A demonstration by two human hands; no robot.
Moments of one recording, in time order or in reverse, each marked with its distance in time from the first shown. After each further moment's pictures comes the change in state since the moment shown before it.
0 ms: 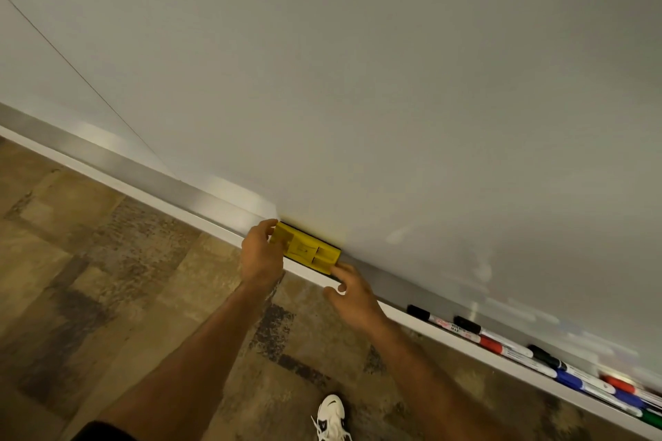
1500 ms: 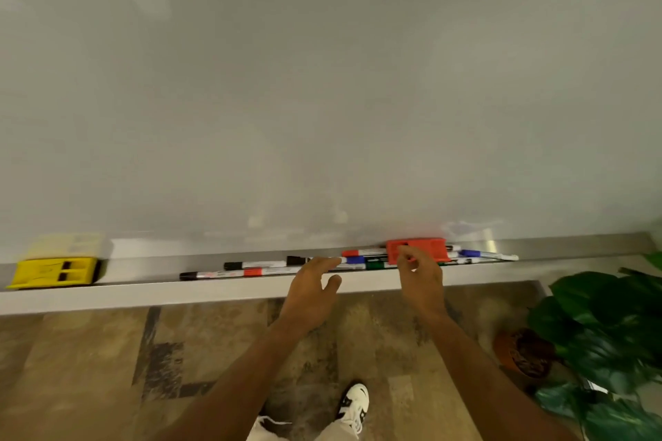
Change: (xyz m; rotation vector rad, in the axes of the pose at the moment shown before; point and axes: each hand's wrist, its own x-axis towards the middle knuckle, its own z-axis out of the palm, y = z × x) left_hand -0.395 0.190 0.293 0.166 -0.784 0.465; right_hand -0.327 0.264 -0.343 0.158 0.963 0.239
